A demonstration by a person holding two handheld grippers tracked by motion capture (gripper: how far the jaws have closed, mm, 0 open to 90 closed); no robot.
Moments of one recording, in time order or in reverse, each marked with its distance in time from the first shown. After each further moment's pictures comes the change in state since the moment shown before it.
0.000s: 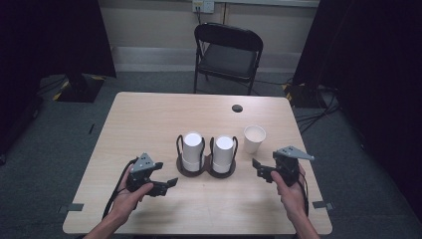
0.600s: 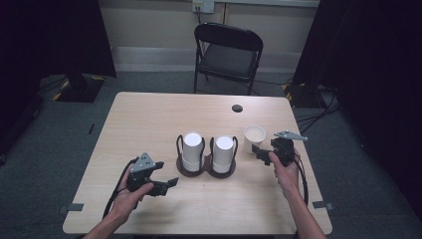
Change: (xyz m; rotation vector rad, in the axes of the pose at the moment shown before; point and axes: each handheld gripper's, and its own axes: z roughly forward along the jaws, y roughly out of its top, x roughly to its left) left arm -0.002 0.001 -0.002 -0.015 -0.019 0.014; right arm -0.042 0.020 0.053 0.020 -0.009 0.038
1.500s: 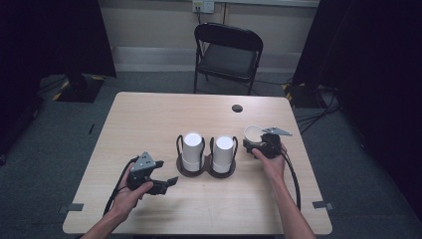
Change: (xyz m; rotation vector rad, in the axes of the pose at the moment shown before) left arm 0.006 -0.002 0.005 0.005 0.002 0.020; right arm -0.009 -0.007 0.071 0.026 -0.002 0.003
